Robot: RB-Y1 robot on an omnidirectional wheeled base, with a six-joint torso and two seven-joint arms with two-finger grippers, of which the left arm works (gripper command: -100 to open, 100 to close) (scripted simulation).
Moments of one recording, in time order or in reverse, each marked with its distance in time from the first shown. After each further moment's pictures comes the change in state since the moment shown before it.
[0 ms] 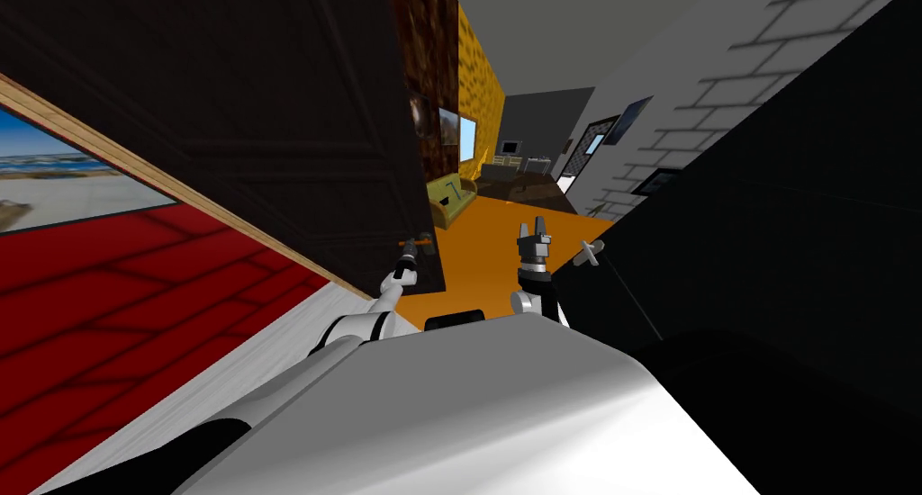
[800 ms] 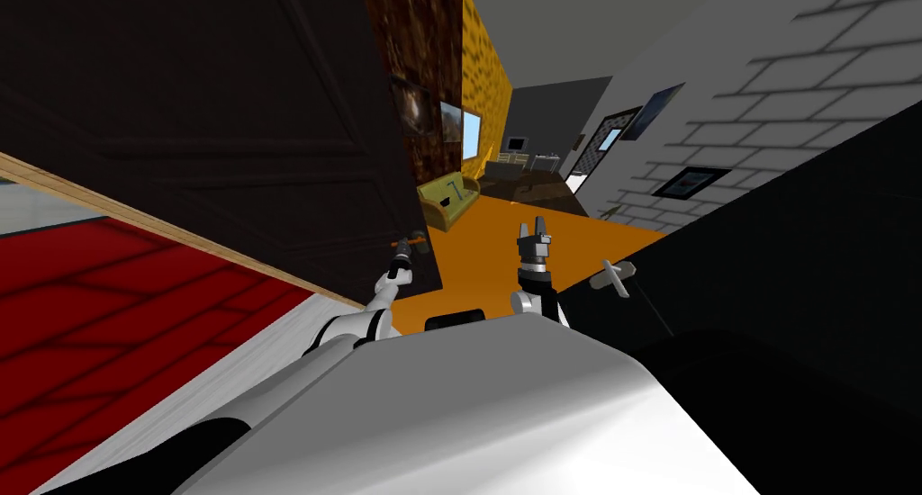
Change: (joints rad) arm -0.012 0.031 0.059 0.020 0.023 -0.015 -0.020
